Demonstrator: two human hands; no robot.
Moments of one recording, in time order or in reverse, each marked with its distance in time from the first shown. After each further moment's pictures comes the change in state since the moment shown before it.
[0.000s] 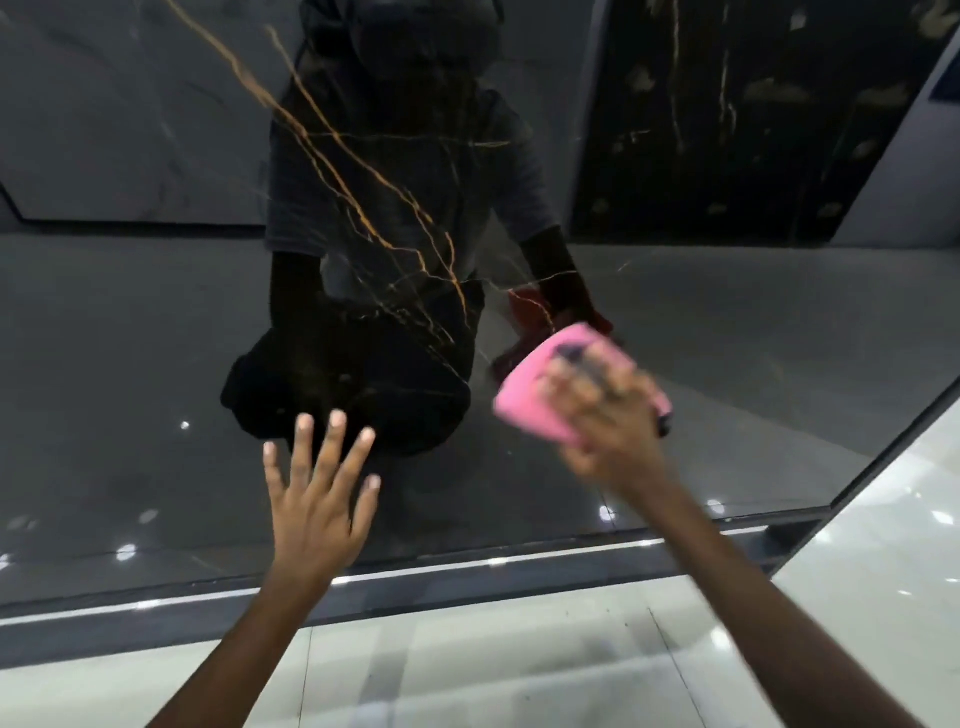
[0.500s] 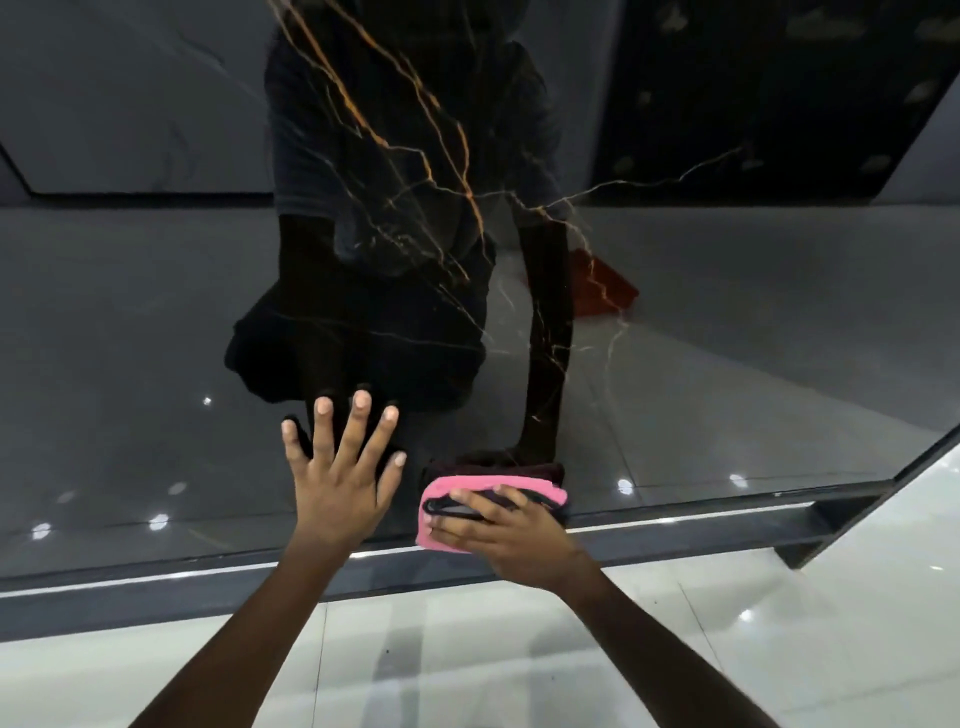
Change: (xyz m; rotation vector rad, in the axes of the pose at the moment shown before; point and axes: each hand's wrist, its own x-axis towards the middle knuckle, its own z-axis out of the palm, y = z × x) left_hand -0.029 -0.007 0.041 0.145 0.035 0.093; right_hand -0.110 -0.131 0.095 -0.120 -0.364 -0.370
